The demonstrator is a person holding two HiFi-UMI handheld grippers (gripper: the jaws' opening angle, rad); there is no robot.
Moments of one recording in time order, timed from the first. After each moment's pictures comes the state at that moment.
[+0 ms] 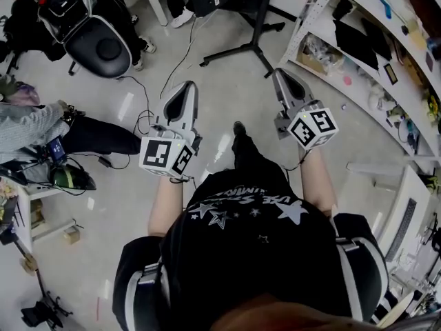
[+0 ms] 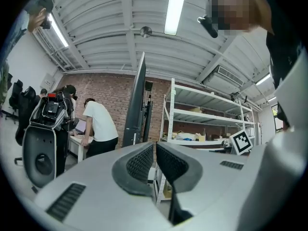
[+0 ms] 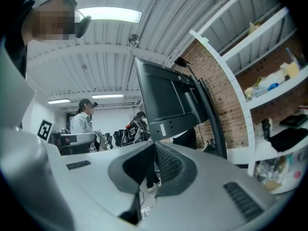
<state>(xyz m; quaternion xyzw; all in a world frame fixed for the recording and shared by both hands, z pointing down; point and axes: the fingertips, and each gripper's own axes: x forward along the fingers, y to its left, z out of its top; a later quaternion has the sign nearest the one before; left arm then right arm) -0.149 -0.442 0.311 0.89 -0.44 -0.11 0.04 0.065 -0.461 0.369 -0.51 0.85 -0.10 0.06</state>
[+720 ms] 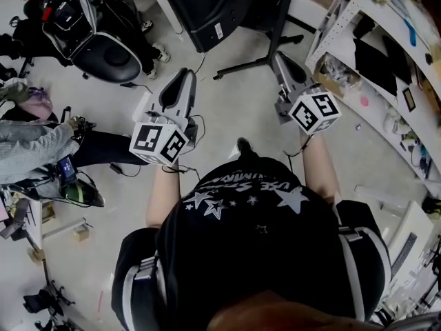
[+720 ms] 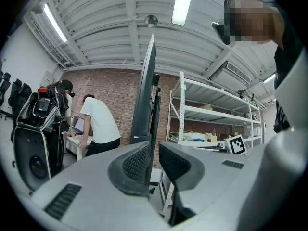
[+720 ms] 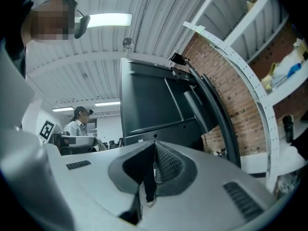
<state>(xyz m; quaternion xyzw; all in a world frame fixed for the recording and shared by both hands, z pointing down) -0.125 -0.598 0.288 0.89 -0.45 -0.10 0.05 0.085 -0.638 0.344 -0.47 0.87 -0.09 0.10</state>
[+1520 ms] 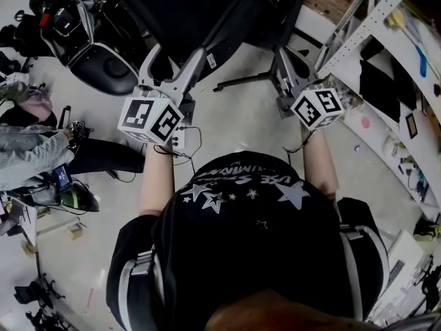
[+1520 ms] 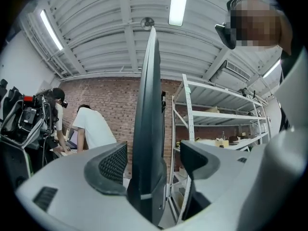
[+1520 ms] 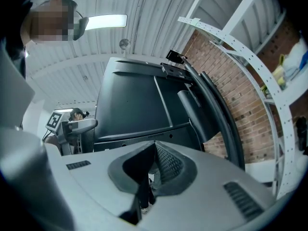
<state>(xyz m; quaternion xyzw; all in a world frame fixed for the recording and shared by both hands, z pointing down) -0.089 -0.719 0.232 0.88 -0.46 -0.13 0.00 0.120 -0.748 0.335 -0.45 0.88 -0.07 0.12</state>
